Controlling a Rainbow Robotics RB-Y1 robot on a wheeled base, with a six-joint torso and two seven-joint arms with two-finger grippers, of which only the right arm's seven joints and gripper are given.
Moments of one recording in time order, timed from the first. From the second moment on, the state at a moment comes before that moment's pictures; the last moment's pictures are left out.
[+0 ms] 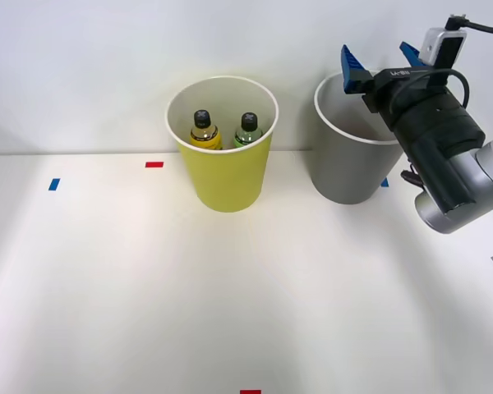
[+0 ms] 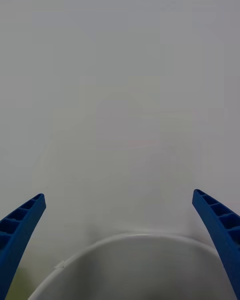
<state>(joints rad) -0.44 -0.59 0.26 -1.65 0.59 0.16 0.26</state>
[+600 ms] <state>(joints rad) -0.03 -0.46 0.09 -2.06 0.61 0.05 0.26</state>
